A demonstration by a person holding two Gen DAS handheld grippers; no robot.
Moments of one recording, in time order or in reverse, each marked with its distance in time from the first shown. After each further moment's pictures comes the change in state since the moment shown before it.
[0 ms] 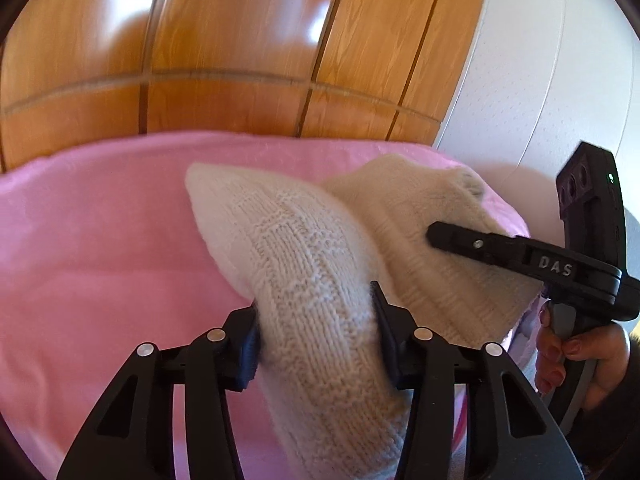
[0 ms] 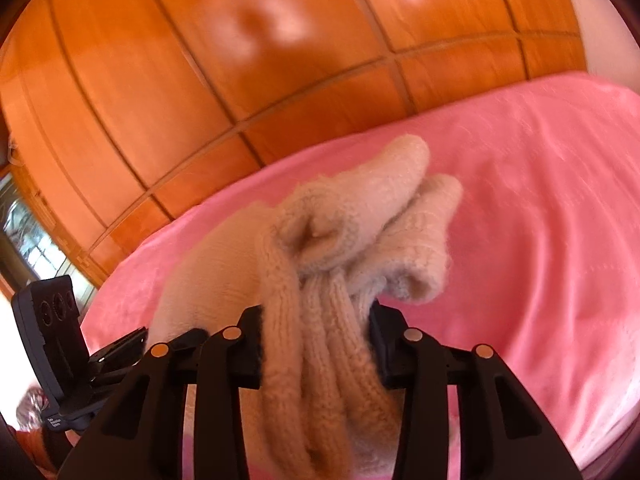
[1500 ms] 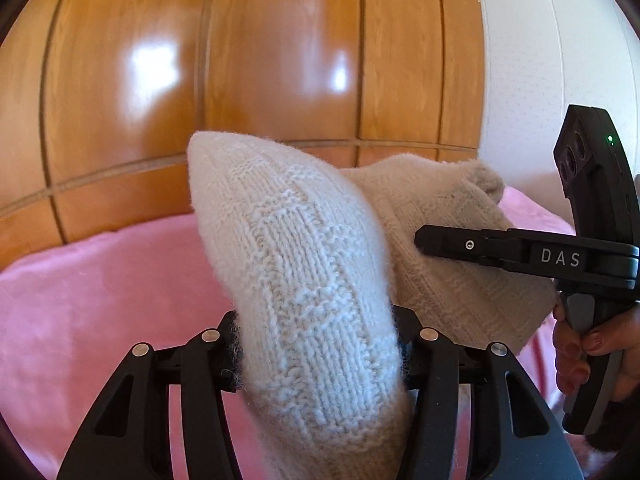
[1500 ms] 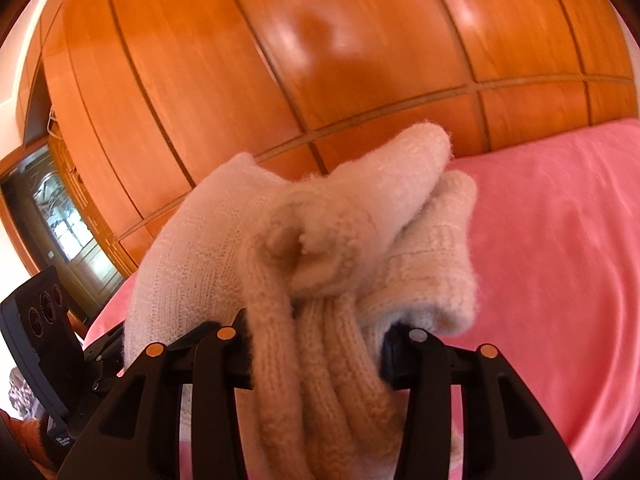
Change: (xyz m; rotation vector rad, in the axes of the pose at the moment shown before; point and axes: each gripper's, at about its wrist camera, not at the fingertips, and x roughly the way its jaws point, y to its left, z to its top) left arm -0.031 0.027 0.009 0.129 -0.192 0.222; right arm 0.044 0.077 0.020 -0.117 -0.063 0.134
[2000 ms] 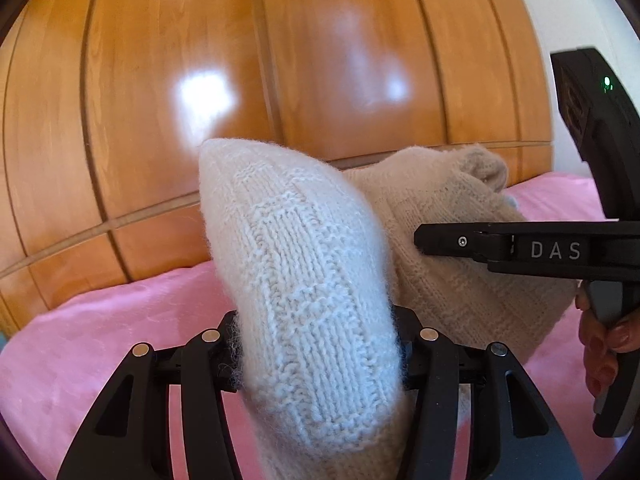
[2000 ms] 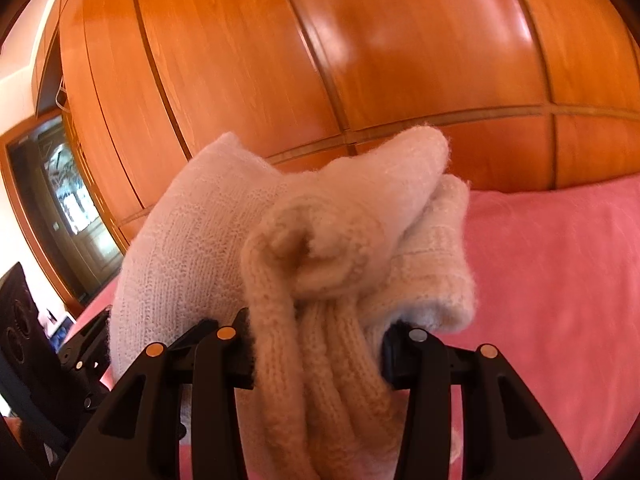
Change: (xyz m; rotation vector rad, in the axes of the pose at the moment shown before) left arm 0.058 0.066 0.011 0.078 -0.052 0.294; right arm 0.128 0.027 0.046 -0.117 0.010 0.039
